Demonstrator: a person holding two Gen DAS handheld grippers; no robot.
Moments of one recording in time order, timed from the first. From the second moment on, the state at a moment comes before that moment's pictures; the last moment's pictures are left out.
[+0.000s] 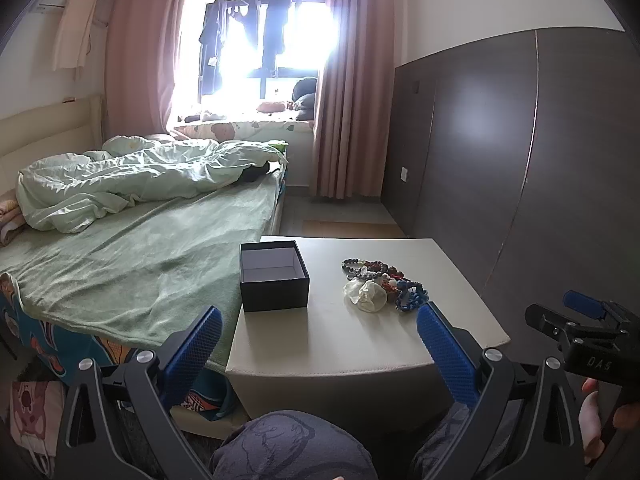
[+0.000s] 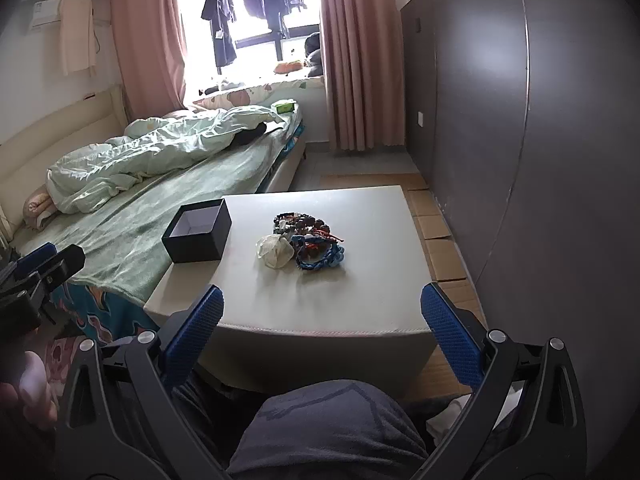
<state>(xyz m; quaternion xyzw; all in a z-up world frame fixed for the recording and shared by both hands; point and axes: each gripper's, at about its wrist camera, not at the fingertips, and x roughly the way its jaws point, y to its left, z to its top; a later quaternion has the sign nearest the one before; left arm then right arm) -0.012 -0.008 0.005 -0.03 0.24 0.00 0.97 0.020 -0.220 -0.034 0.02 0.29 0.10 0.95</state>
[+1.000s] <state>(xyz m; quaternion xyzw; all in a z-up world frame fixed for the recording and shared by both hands) -0.017 -0.014 0.005 -0.04 0.23 -0.02 0.97 0.005 -0.225 -0.024 0.02 0.27 0.10 0.96</state>
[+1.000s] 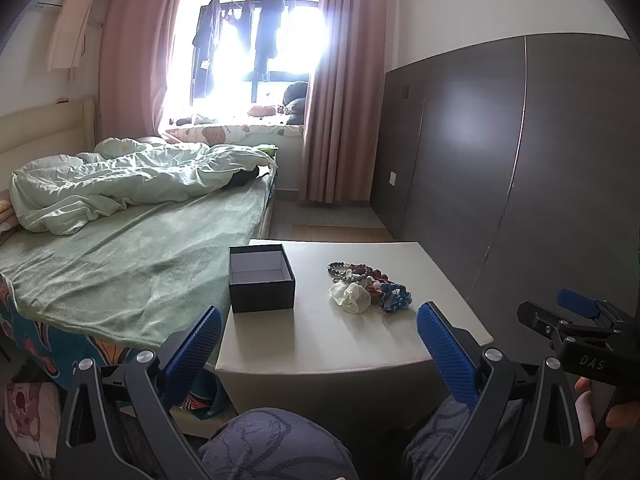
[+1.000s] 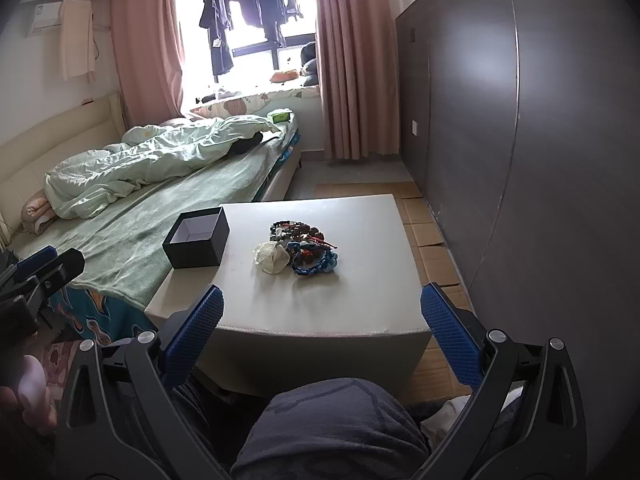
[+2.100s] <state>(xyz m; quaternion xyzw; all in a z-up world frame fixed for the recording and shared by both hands) -0.027 -0.009 0.011 -0.04 0.22 -0.03 0.97 -0.001 -0.226 -0.023 0.02 0.27 0.09 0.96</state>
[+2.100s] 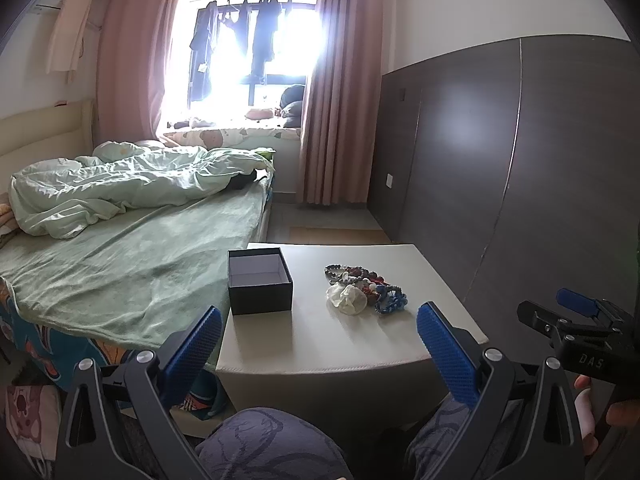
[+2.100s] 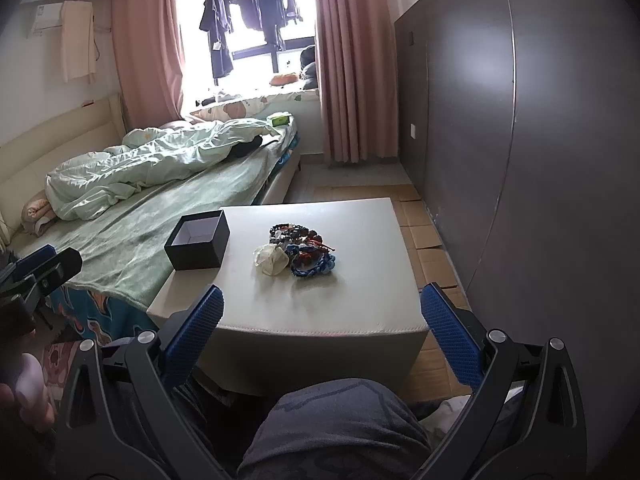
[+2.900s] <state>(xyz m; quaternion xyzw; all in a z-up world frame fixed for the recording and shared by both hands) 0.042 -0.008 -0.011 -0.06 0.27 -0.06 0.96 0.078 -0.246 -0.043 0.07 0.31 0.12 0.94</state>
